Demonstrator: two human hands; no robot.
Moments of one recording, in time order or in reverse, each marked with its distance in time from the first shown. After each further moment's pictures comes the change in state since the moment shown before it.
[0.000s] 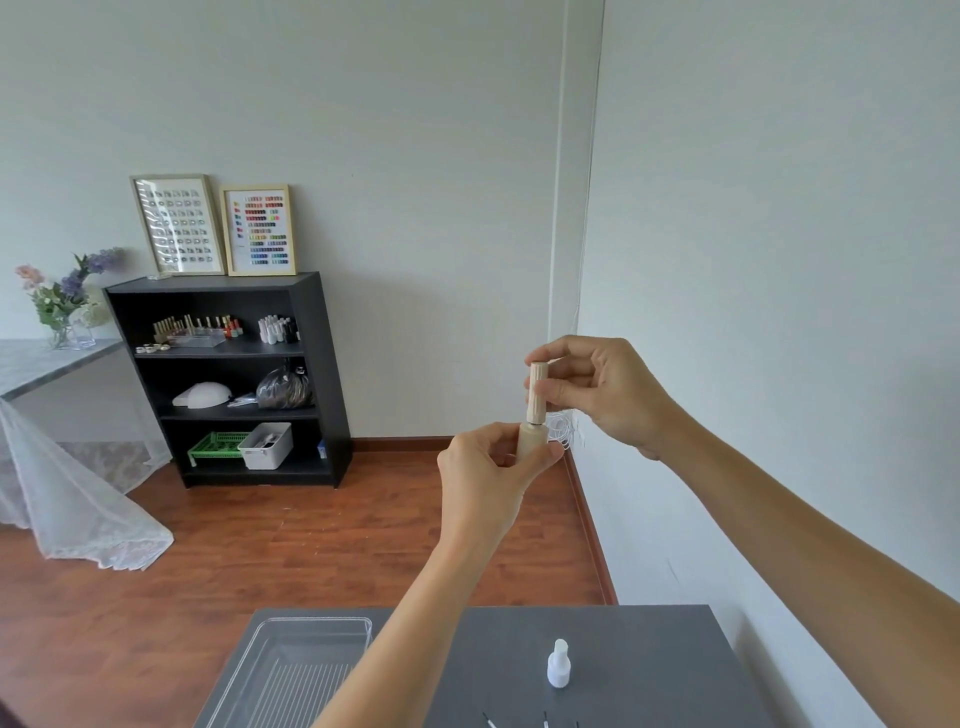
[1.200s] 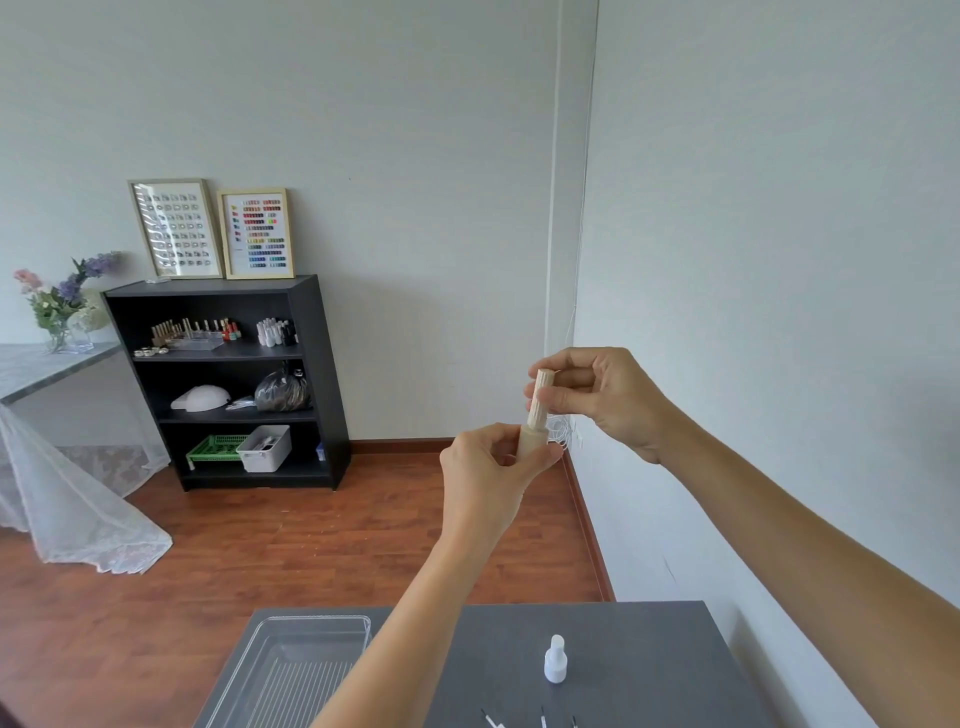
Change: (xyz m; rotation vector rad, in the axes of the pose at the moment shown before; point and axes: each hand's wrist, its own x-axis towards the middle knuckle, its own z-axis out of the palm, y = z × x) left_hand -0.001 -0.002 0.005 0.025 -0.018 0.006; right_hand -0.006 0.011 -0.008 0.078 -0.021 0.057
